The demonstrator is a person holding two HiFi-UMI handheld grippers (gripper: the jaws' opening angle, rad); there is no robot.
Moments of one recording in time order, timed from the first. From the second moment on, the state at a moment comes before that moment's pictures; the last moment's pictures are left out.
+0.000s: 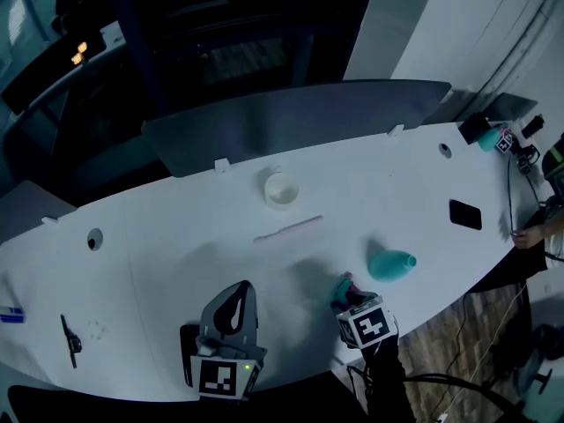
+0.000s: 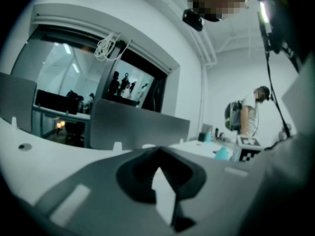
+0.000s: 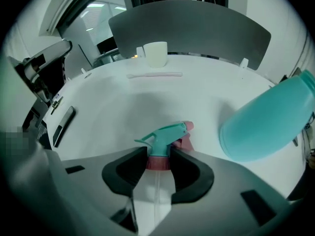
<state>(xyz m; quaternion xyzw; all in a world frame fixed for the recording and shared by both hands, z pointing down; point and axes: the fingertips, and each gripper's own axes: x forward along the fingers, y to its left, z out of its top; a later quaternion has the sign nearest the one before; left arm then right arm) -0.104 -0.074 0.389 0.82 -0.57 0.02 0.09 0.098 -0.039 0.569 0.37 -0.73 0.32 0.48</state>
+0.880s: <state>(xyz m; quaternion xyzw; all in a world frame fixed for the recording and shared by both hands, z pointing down) 0.139 -0.071 0.423 0.96 -0.26 0.07 0.02 0.216 -0.035 0.311 0.56 -0.82 0.02 -0.10</state>
